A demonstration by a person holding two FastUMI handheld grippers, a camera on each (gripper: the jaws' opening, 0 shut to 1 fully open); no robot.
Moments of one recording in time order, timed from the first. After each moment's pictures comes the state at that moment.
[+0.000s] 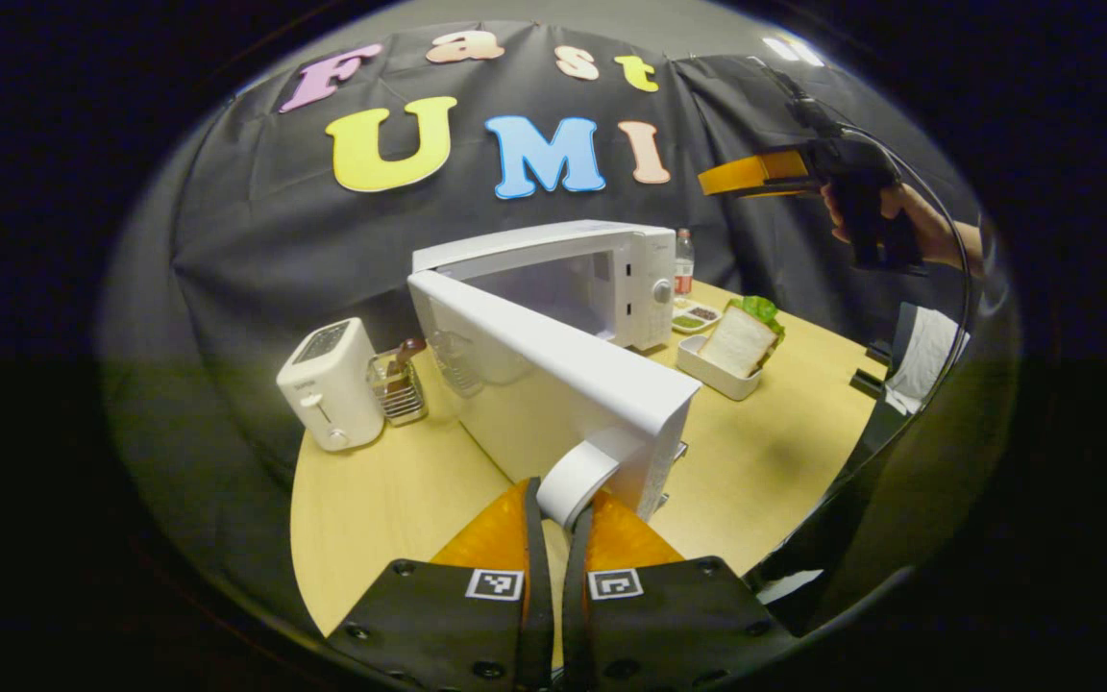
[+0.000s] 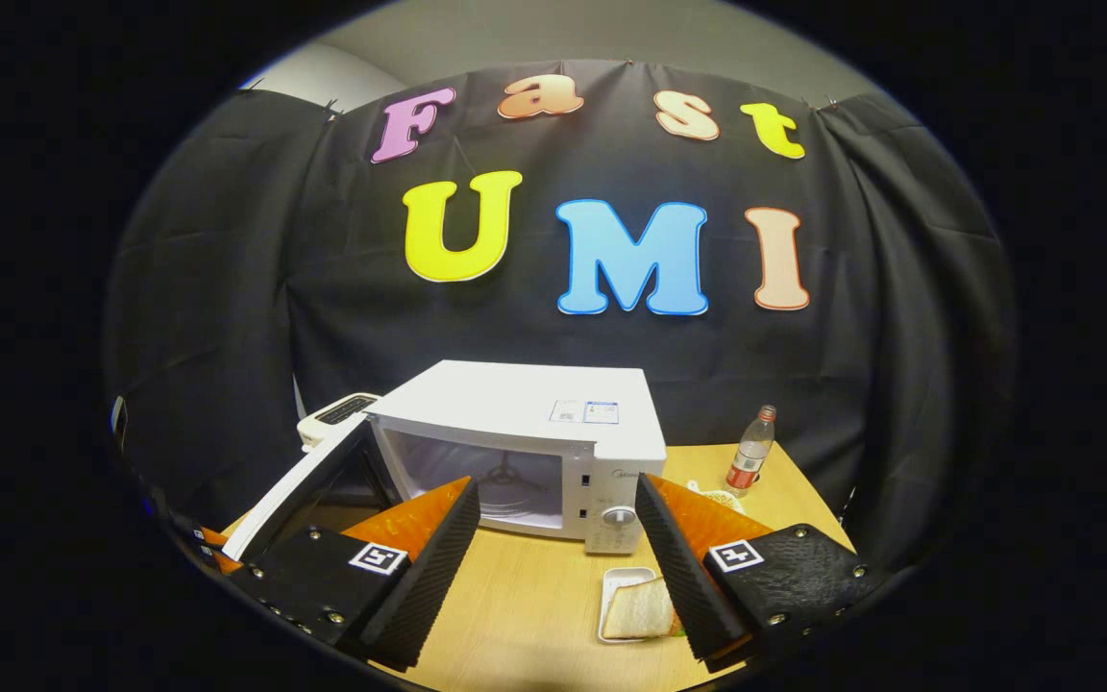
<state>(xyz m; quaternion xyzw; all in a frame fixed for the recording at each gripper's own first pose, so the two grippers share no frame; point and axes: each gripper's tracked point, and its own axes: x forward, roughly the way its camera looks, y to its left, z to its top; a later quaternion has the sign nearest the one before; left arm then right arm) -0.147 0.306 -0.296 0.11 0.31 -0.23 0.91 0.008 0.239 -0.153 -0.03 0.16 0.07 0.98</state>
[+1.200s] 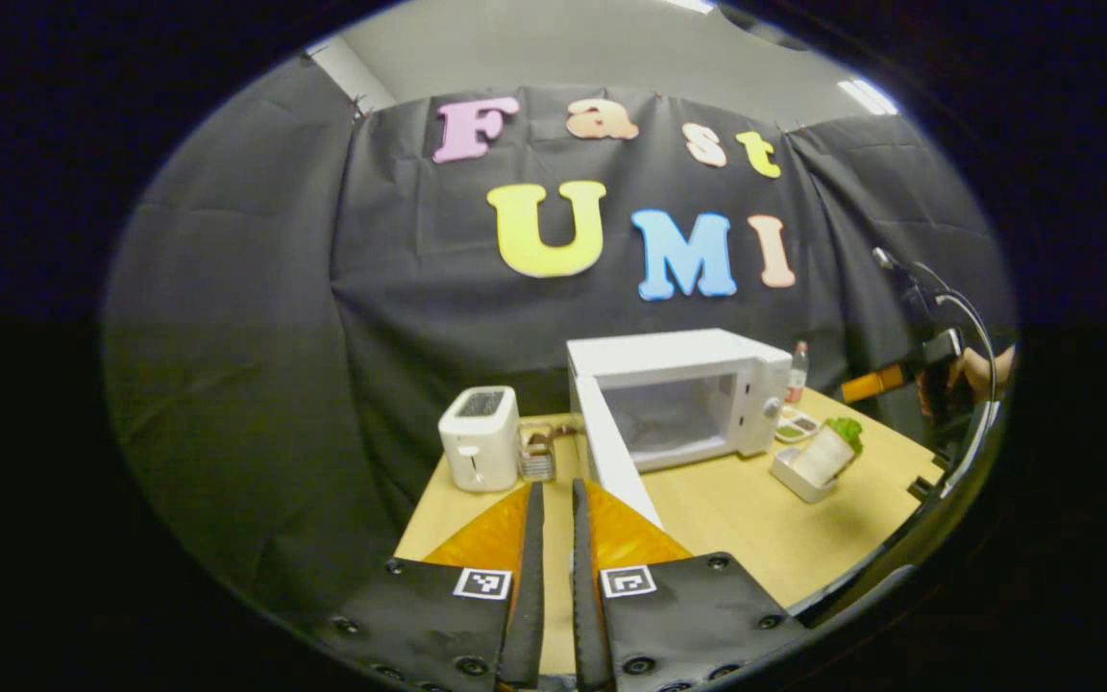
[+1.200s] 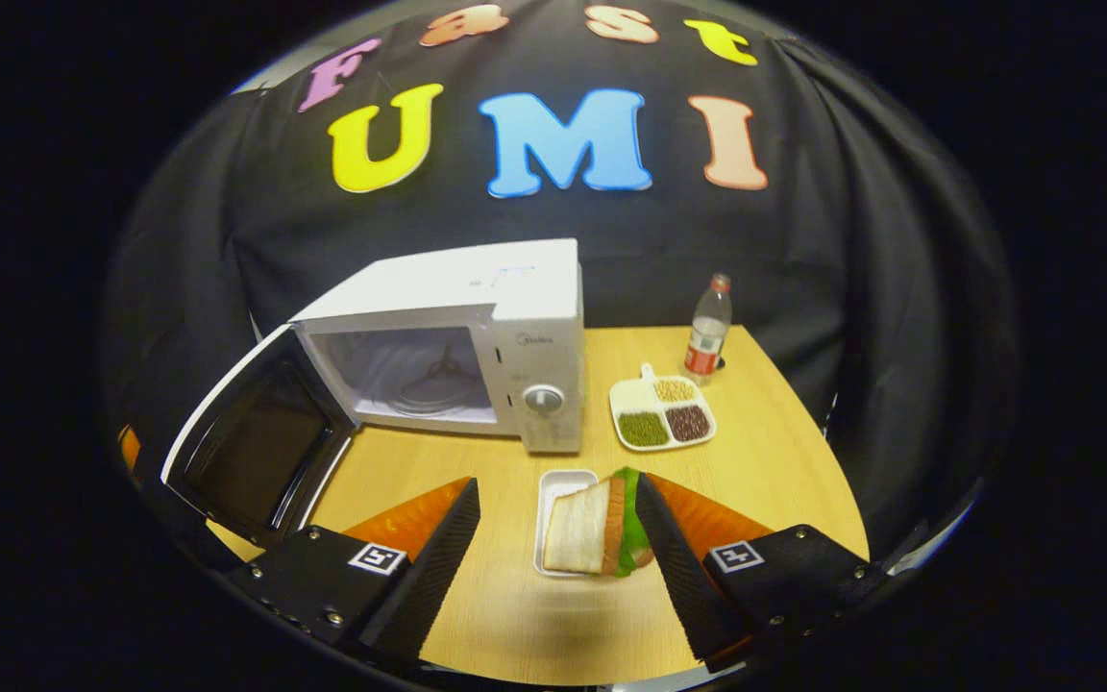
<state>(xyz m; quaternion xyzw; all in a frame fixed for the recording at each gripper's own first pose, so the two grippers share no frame) -0.131 0.365 -0.119 0.07 0.15 -0.03 0.99 -0.014 0.124 -0.259 0.03 0.35 0.01 0.94</state>
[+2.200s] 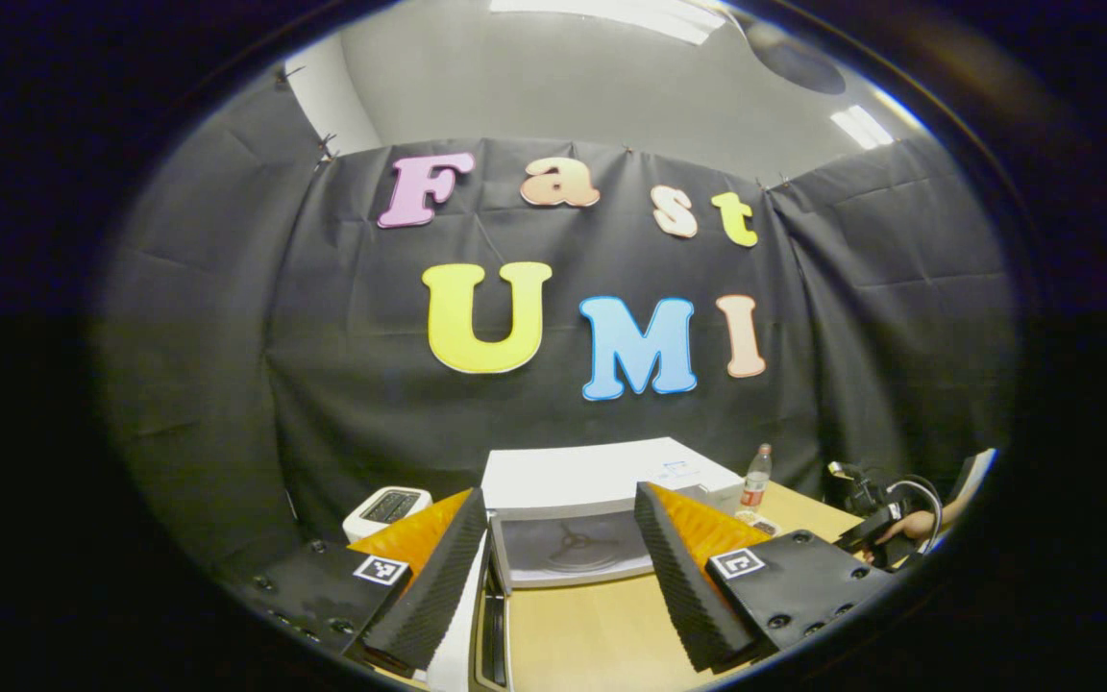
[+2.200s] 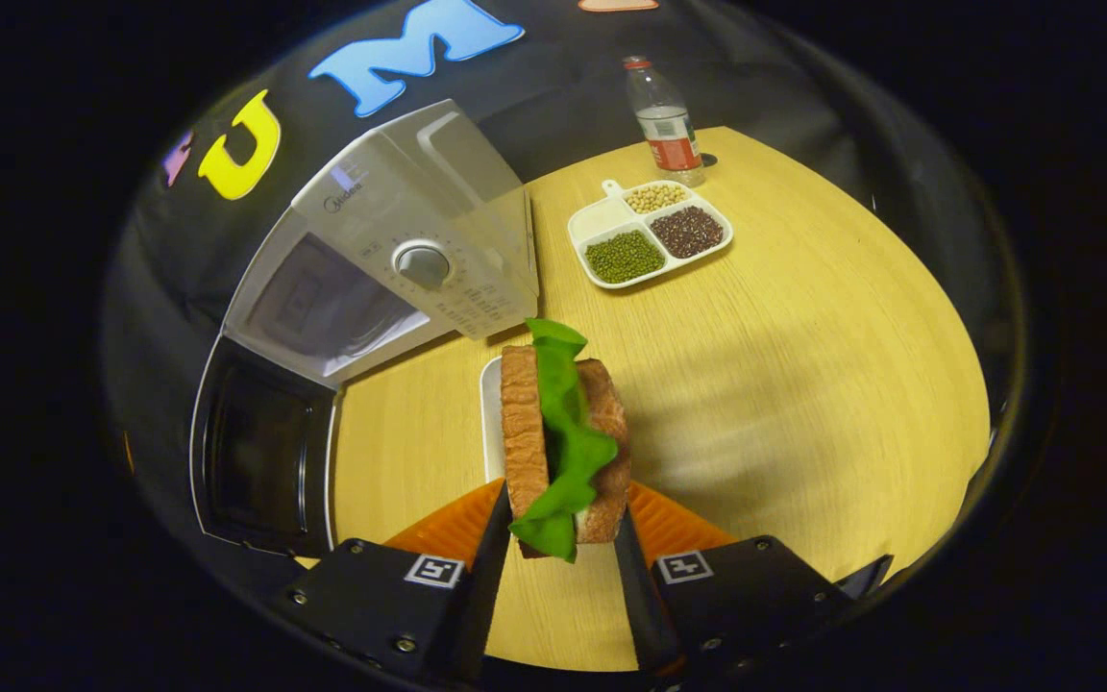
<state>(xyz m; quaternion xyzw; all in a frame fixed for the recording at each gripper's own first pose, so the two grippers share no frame) -0.033 0.223 -0.071 0.02 0.08 -0.08 0.99 -0.014 0.106 -0.388 0.22 0.49 0.03 0.84</state>
